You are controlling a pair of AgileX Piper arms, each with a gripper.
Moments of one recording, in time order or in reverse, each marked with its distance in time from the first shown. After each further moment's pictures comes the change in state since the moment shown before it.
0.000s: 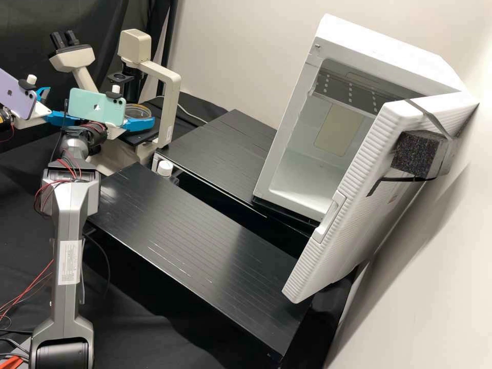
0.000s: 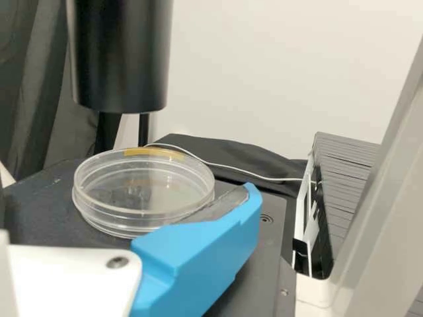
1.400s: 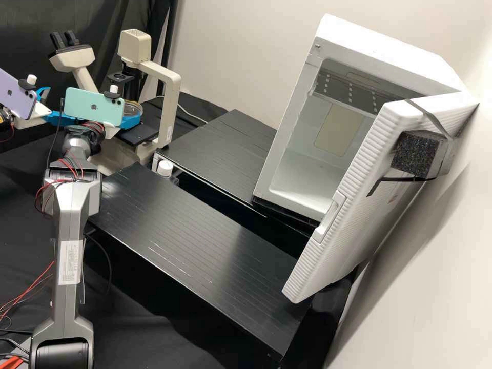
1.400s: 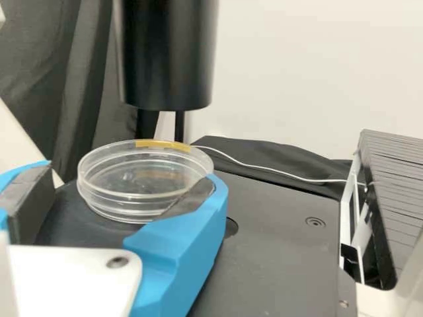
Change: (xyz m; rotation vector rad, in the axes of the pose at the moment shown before) left arm 0.000 0.000 0.000 0.000 0.000 0.000; right arm 0.001 -0.006 -0.003 0.026 0.061 -0.106
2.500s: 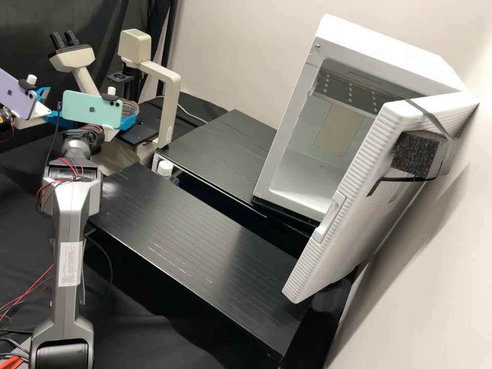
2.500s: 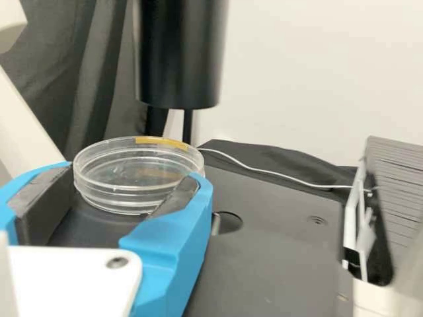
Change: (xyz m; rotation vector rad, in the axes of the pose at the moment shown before) left arm 0.000 0.000 0.000 0.000 0.000 0.000; right arm -0.016 0.000 0.010 -0.040 0.020 0.017
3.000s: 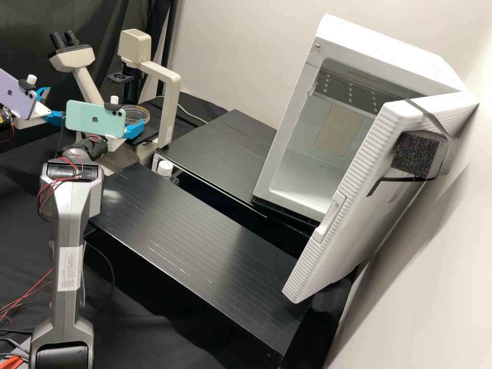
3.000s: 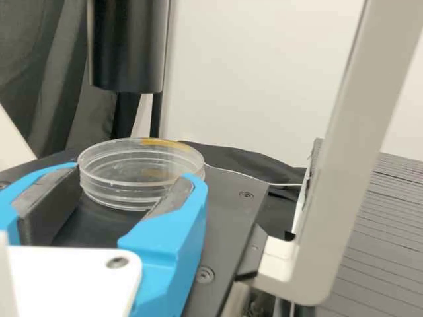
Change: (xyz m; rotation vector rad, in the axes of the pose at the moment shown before) left arm 0.000 0.000 0.000 0.000 0.000 0.000; right arm -0.029 0.003 0.025 -0.019 -0.010 0.107
